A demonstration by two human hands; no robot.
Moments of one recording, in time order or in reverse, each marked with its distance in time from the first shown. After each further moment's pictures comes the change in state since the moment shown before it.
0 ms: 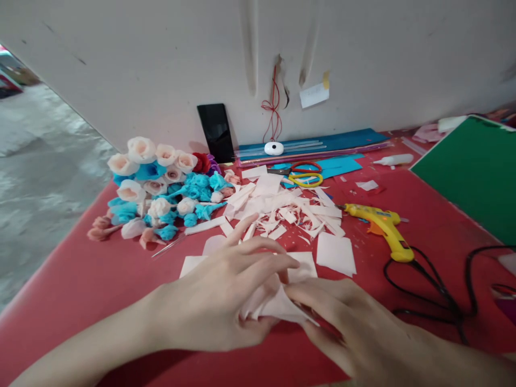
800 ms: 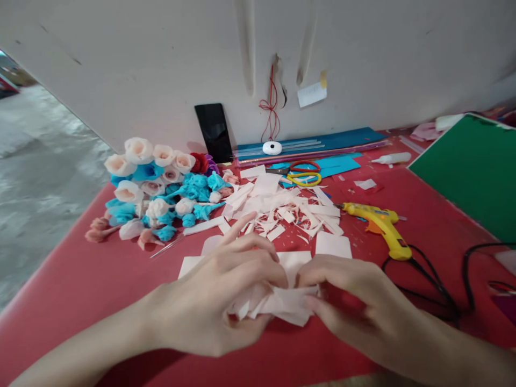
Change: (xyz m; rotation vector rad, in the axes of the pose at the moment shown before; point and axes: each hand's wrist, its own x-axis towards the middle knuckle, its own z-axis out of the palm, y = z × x) left_hand -0.003 0.001 -0.004 -0.121 0.071 0.006; right_hand 0.014 0.006 -0.020 0.365 -0.173 0.290
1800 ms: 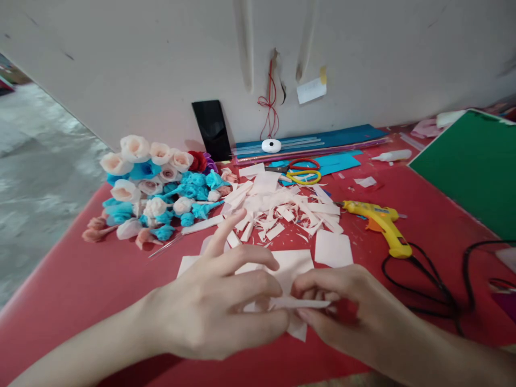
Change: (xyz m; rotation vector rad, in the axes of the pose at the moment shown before) left_hand -0.006 -0.002 0.012 0.273 0.173 0.192; right_hand 0.000 -0.002 0.009 0.213 -0.143 0.179
